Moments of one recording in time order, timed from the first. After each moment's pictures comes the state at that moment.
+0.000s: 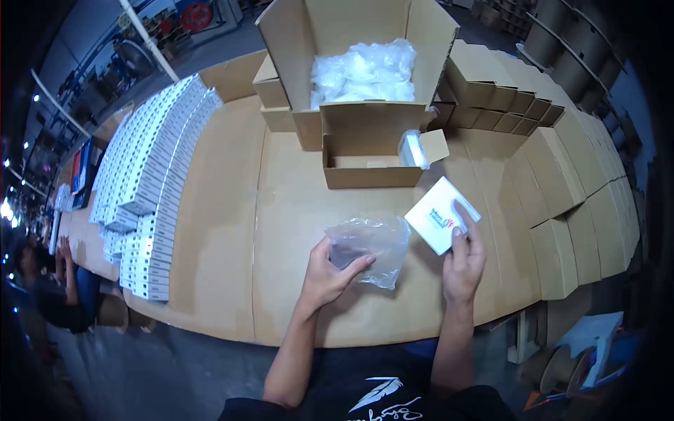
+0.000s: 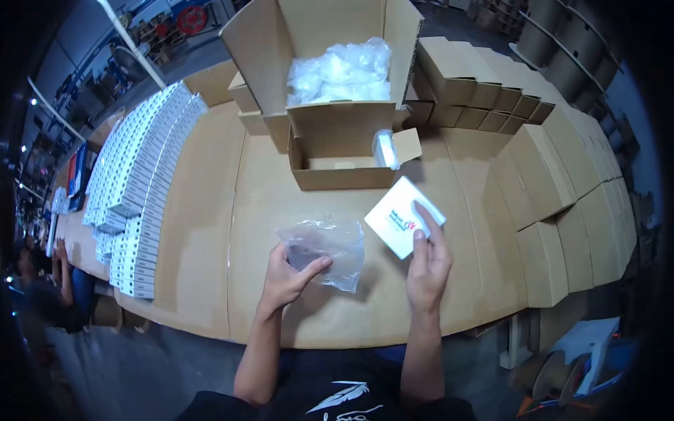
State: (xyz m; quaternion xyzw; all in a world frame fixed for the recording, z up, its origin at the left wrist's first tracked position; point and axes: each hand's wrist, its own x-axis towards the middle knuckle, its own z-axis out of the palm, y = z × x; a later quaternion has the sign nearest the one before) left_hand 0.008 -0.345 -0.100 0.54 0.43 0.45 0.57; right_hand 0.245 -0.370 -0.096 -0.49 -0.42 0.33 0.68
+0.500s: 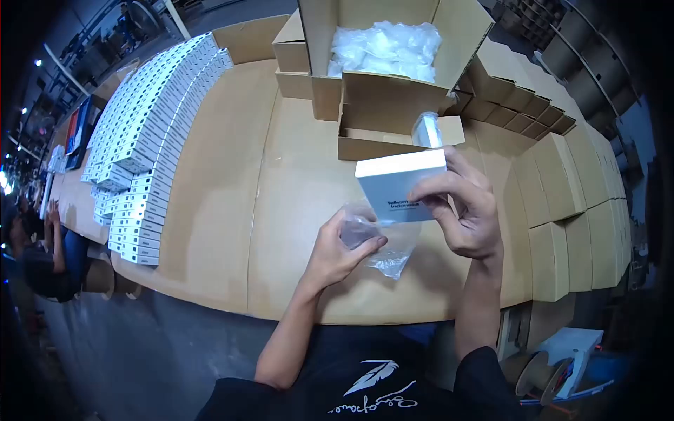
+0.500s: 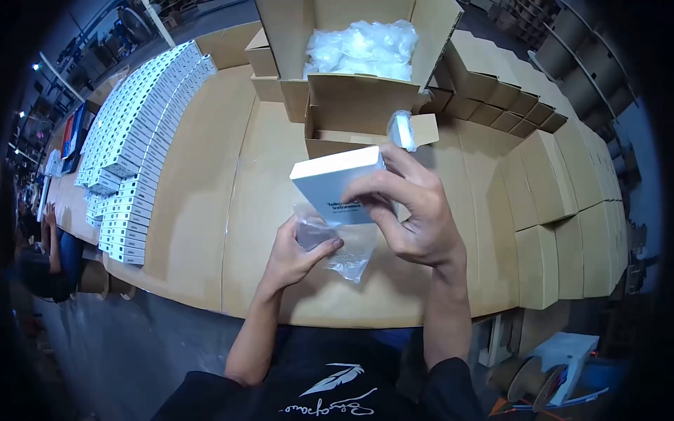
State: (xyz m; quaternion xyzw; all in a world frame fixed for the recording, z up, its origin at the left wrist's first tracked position) left_hand 0.004 -0.353 -0.106 0.56 0.42 0.45 0.56; right_hand 0.220 -0.315 0.017 -0.30 -0.81 0.23 0.45
